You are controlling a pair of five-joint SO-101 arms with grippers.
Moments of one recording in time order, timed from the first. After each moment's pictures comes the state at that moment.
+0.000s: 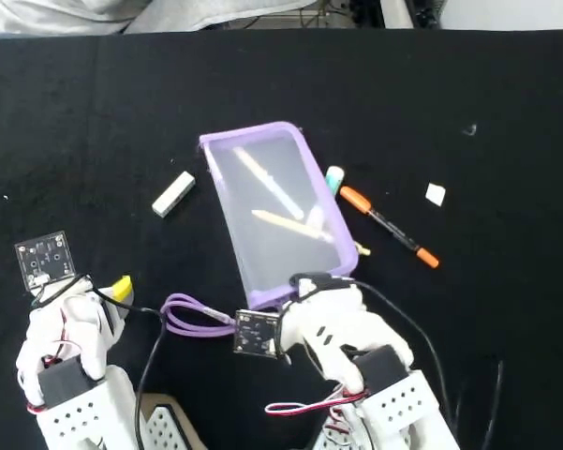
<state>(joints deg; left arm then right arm) -30.3 -104.1 90.7 68.6 -8.0 -25.2 -94.0 96.9 48.7 65.7</state>
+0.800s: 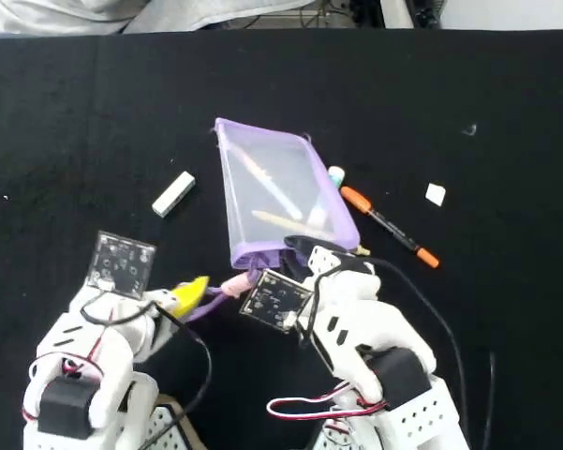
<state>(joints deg) 6.6 -104.7 69.1 76.4 -9.5 -25.2 -93.9 80.7 49.6 46.1</state>
